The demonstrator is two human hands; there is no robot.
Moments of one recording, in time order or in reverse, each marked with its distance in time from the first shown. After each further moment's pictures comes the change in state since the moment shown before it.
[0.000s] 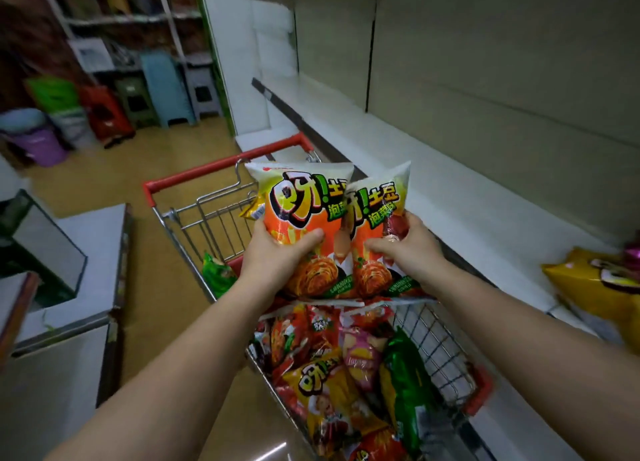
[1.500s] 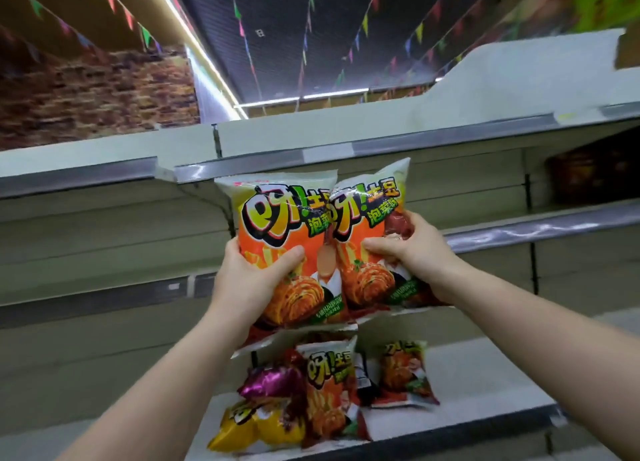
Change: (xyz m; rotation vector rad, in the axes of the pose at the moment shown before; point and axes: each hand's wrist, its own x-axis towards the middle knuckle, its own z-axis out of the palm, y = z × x) left_hand -0.254 0.282 0.084 -0.327 -0.973 0.818; right_hand -0.397 -0.152 -0.276 0.031 1.257 -0.135
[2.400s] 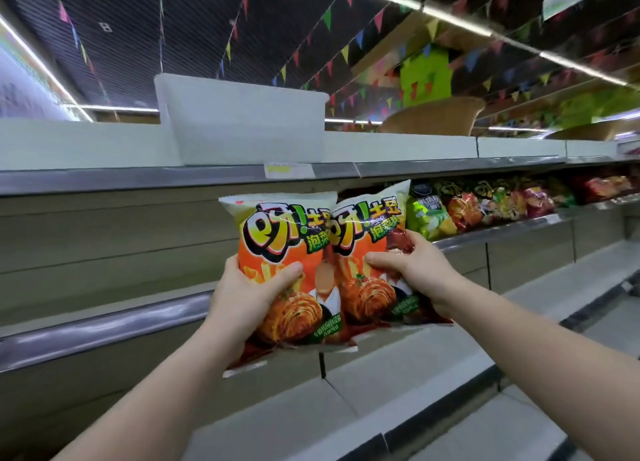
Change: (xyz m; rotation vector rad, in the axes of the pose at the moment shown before) left_hand -0.048 0.108 0.447 -0.219 -0.396 0.010; right_hand 0.039 0.086 -0.450 -0.108 0.325 0.096
